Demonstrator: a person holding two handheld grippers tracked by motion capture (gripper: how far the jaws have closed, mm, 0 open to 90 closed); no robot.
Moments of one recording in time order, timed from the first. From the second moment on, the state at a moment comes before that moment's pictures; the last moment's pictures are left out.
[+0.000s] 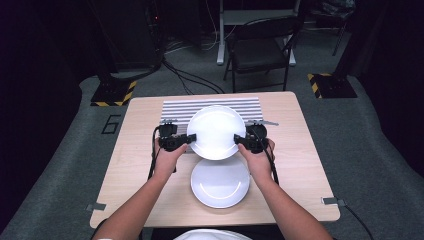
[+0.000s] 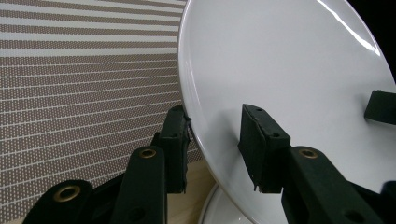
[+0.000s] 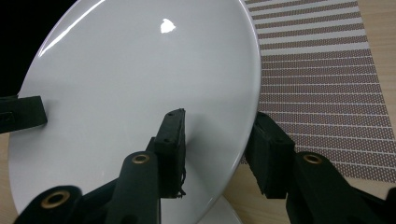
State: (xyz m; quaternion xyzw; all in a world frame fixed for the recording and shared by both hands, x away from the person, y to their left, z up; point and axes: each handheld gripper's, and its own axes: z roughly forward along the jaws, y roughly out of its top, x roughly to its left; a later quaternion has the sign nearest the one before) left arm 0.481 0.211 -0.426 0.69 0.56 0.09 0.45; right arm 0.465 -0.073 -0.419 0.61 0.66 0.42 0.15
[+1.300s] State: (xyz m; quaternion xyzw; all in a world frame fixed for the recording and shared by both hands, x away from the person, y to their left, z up) left arm 0.523 0.218 -0.435 0.68 0.58 0.08 0.44; right arm 0.510 -0.062 -0.425 0.61 0.66 0.41 0.15
